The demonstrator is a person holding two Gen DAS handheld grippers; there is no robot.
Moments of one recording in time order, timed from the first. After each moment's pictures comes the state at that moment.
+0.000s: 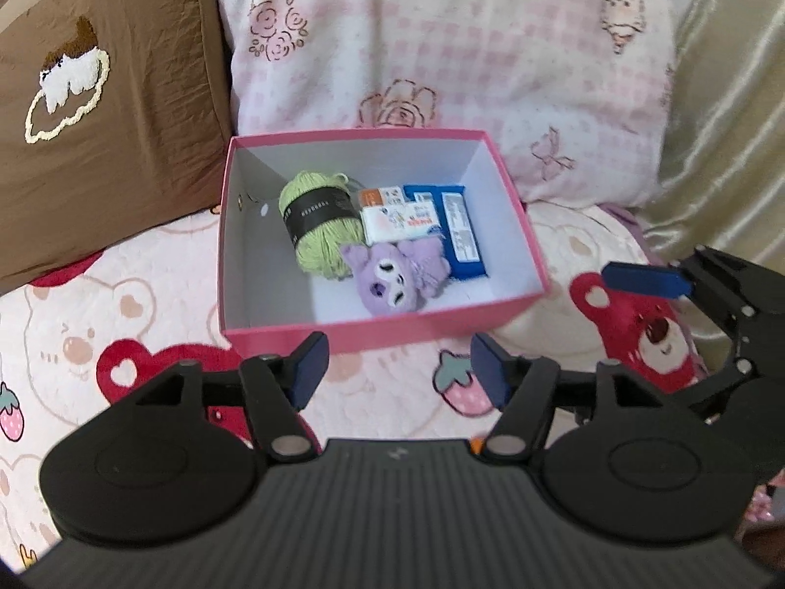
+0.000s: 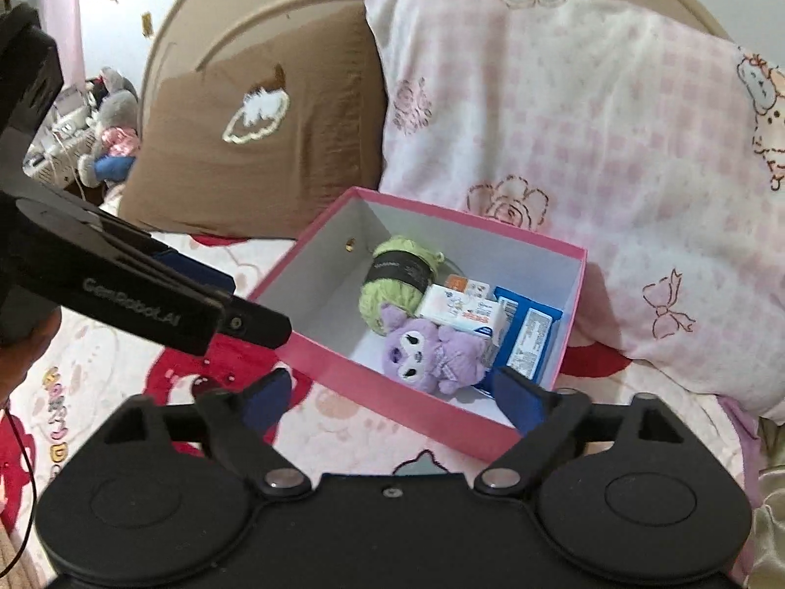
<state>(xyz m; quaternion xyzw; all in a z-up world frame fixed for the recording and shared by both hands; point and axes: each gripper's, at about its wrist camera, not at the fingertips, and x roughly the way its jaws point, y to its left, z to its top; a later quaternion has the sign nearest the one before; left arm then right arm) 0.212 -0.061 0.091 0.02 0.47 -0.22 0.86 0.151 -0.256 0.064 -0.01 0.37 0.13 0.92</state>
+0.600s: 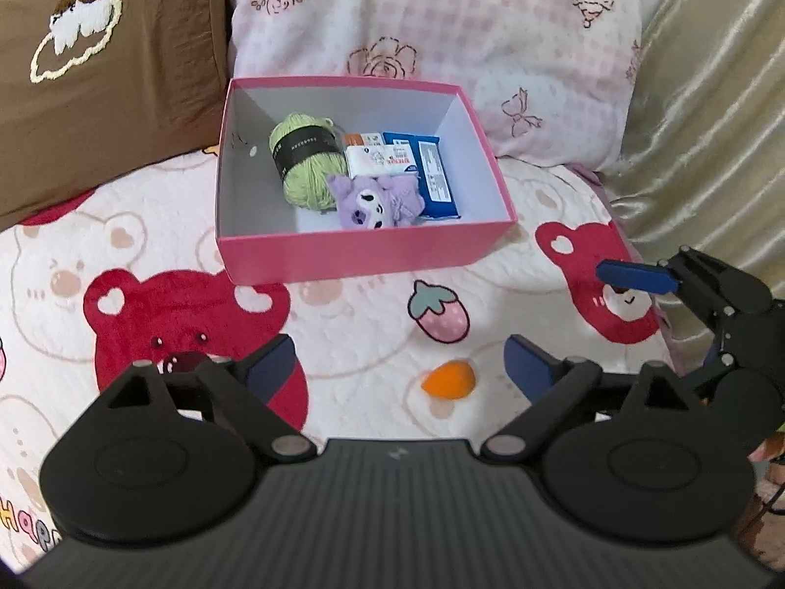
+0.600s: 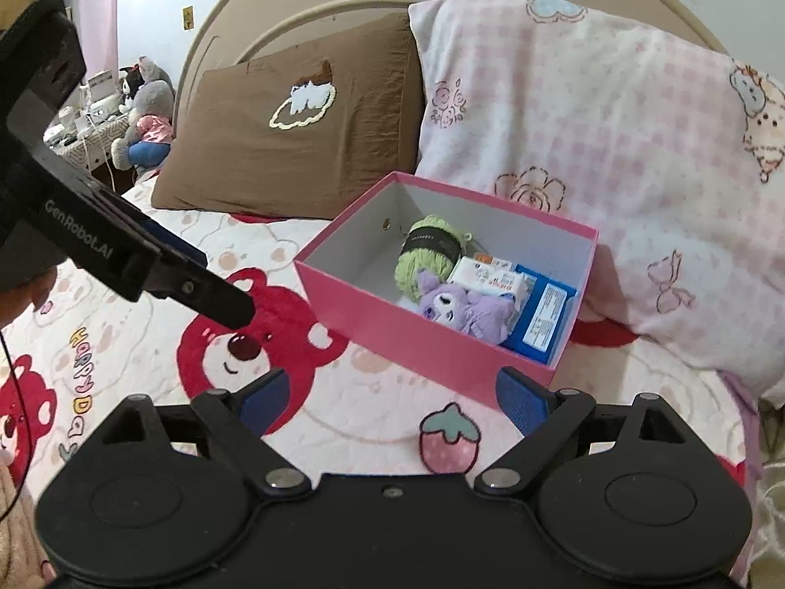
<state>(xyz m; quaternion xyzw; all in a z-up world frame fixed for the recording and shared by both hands) 0.160 -0.029 0.081 -0.01 0.49 -0.25 0.84 0.080 -0.246 0.056 -0.03 0.36 0.15 0.92</state>
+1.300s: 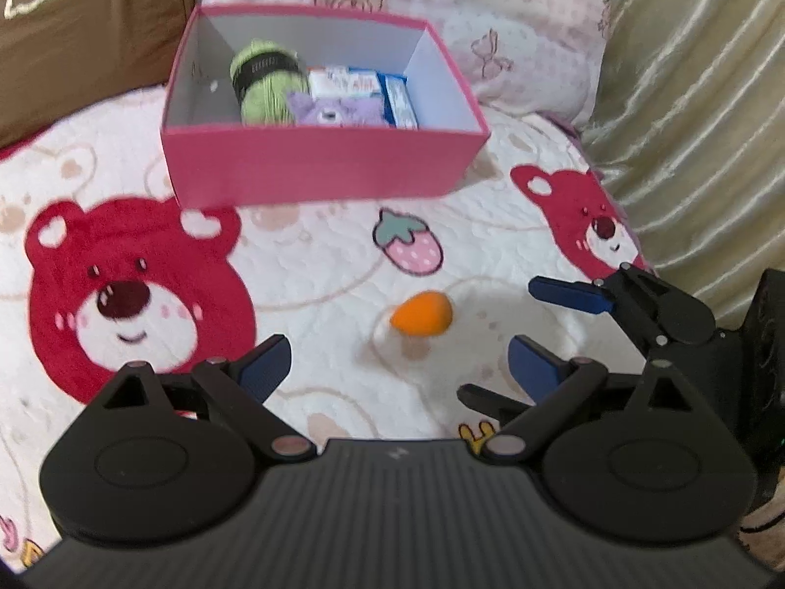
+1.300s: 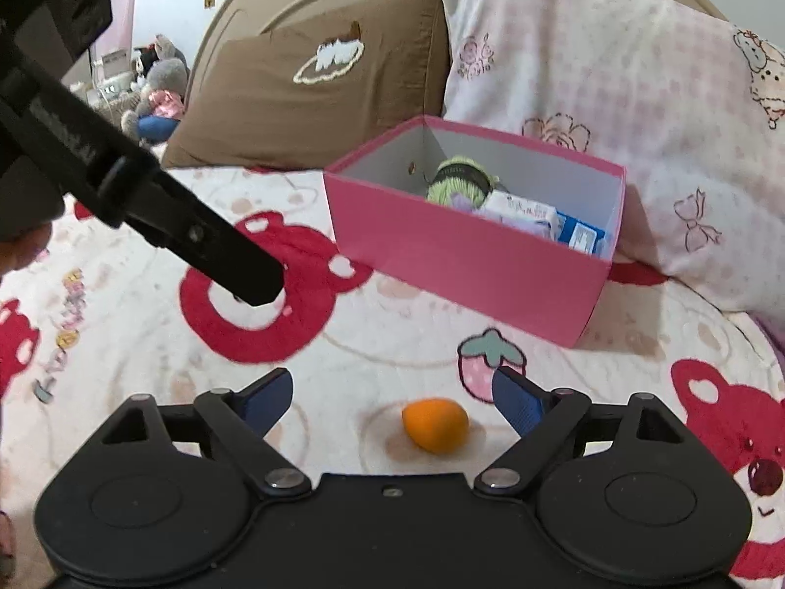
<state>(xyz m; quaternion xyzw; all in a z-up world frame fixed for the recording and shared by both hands) 0.113 -0.036 0.002 -0.02 0.49 -0.28 0.82 0.029 -0.219 -0.037 -0.06 0.34 0.15 0.93</state>
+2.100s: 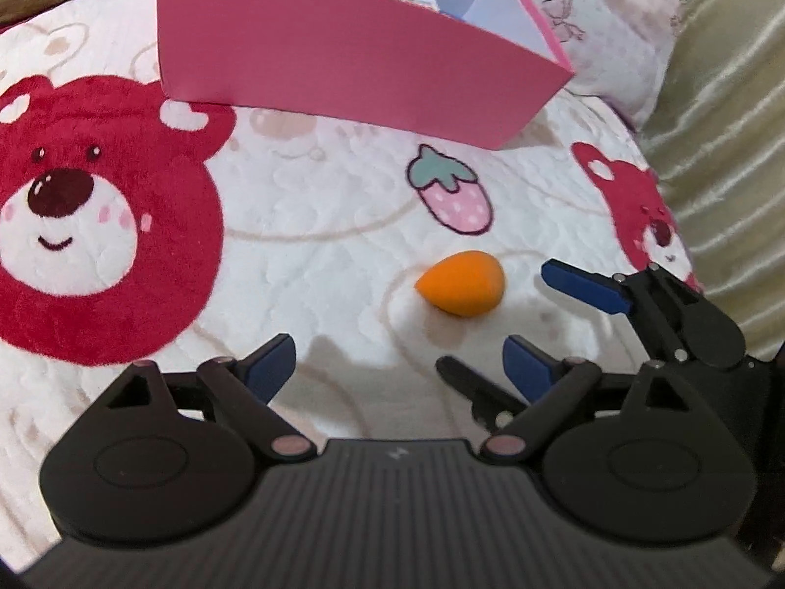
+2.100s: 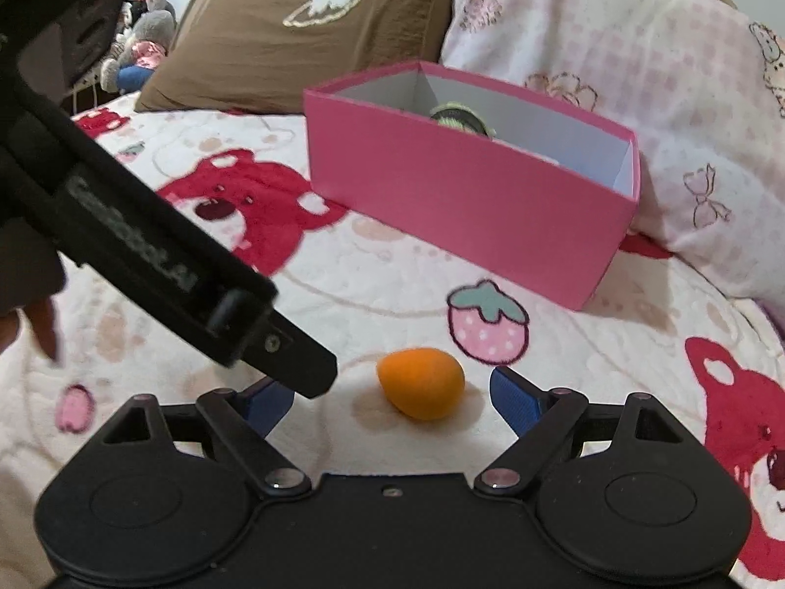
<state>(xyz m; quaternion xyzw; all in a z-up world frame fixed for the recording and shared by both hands) 0.123 -0.059 -0.103 -0.09 0.51 -0.23 0.82 0.046 -0.208 -0.104 -0.11 0.35 0.12 0.92</state>
